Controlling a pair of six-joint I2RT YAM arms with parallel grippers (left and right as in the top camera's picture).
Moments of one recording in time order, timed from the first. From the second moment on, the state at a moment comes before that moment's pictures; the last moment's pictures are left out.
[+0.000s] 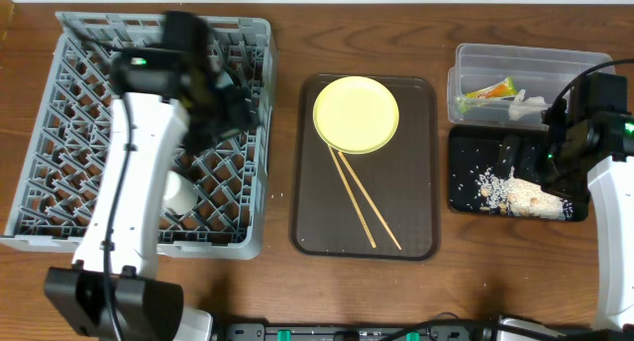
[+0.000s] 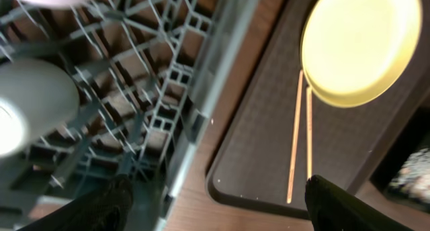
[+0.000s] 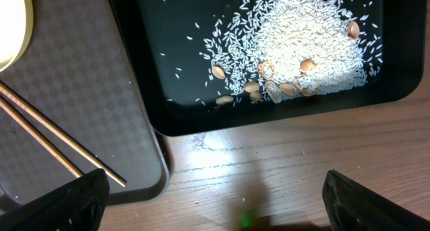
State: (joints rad) left arm -0.14 1.65 1.70 -1.41 0.15 -0.51; right arm -0.18 1.41 1.33 -1.31 -0.07 0.17
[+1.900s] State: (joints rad) left arm -0.77 1.94 1.22 -0.78 -0.06 -0.88; right arm -0.18 1.41 1.33 -1.32 -0.07 0.17
